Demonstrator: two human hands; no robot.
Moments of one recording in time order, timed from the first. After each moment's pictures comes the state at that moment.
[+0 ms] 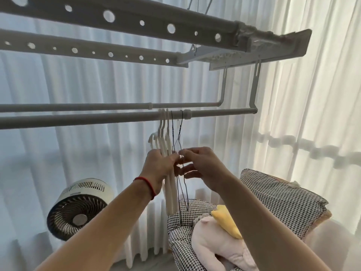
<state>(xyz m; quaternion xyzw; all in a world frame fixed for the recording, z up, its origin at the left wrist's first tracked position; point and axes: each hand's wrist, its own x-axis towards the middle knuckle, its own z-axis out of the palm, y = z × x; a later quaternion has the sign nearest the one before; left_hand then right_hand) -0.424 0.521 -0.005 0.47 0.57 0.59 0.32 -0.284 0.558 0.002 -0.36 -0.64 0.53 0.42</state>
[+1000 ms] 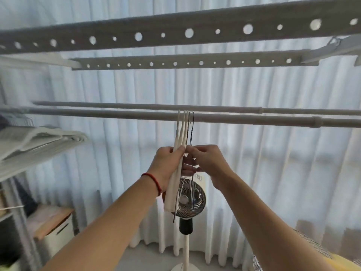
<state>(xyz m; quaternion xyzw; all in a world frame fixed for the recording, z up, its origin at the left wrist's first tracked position) -0.588 0.367 0.002 0.32 0.59 0.70 0.25 -0.503 0.471 0.002 -0.20 -0.74 0.54 0.34</state>
